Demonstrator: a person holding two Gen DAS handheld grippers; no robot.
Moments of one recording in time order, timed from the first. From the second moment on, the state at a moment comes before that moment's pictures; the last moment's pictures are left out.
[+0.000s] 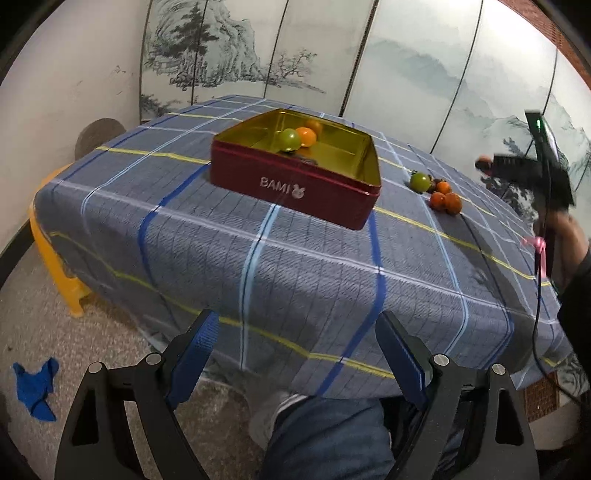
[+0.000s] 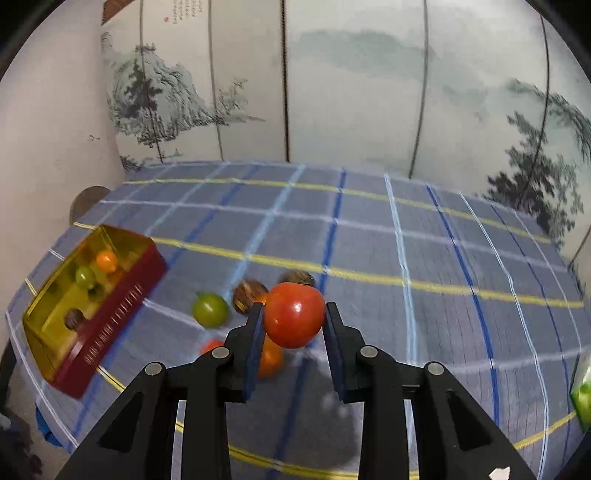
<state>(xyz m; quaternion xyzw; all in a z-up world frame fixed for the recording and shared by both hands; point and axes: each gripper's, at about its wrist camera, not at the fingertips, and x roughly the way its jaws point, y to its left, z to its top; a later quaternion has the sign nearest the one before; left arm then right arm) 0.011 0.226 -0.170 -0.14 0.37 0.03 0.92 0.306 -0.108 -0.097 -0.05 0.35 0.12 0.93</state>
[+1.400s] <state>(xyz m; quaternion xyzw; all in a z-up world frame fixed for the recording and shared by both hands) -0.046 0.259 -0.162 -0.16 0.35 0.08 0.92 0.251 0.101 -0.039 -0.14 0.30 0.20 0.92</state>
